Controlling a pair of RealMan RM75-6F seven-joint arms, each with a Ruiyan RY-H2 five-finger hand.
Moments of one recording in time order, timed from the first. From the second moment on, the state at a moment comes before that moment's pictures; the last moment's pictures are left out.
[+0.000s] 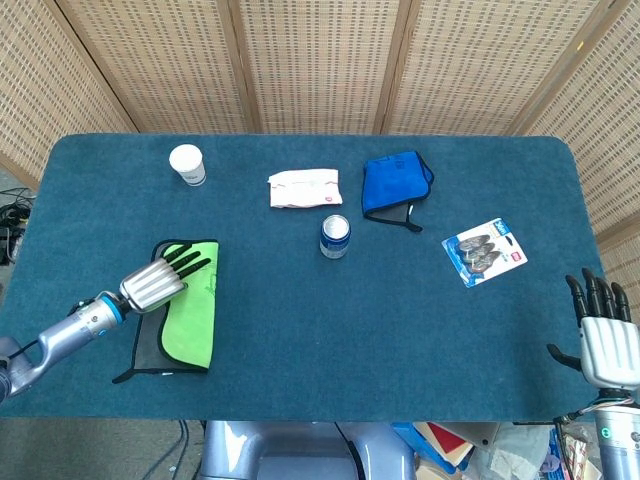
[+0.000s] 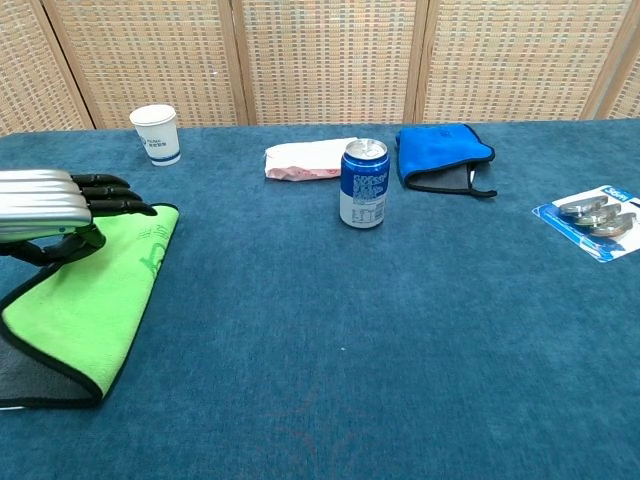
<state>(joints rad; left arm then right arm) -0.76 -1.51 0.28 -0.70 1.83 1.12 -0.17 0.10 -1.19 0.13 -1.55 -1.36 1.46 -0.20</state>
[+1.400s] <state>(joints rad) -0.69 -1.62 0.30 -0.41 1.86 1.15 -0.13 0.11 -1.20 0.13 -1.55 -1.36 1.45 -0.20</state>
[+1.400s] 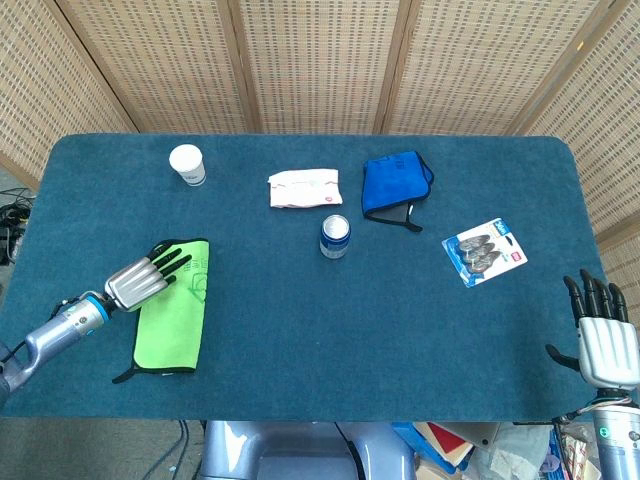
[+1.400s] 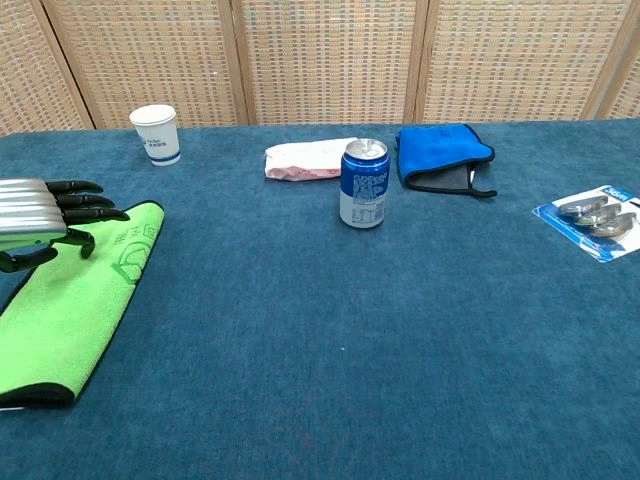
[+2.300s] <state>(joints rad) -0.54 -1.36 0.15 -0.95 1.61 1.28 -0.23 0.10 -1.18 0.12 -1.57 -1.39 1.46 -0.17</state>
